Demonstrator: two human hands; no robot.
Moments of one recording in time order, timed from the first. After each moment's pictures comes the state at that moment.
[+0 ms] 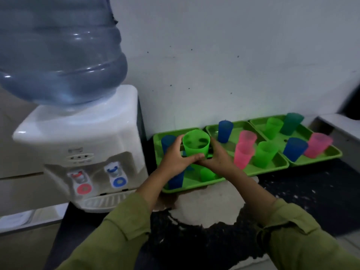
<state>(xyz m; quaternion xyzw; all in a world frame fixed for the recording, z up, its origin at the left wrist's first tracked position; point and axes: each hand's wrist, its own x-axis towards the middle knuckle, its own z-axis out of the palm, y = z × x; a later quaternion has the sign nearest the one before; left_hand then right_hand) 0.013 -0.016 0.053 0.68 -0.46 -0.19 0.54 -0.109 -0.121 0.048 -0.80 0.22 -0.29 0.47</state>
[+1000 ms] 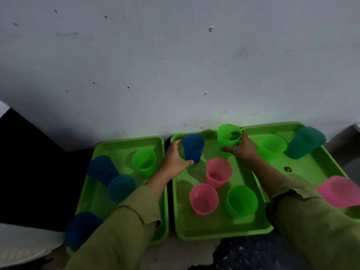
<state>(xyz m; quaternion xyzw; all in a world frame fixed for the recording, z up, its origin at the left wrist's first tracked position) 0.027 -0.355 -0.061 0.81 -0.29 -0.26 0.43 -0.112 -0.553 -0.054 -0.76 0.44 -0.18 0.44</state>
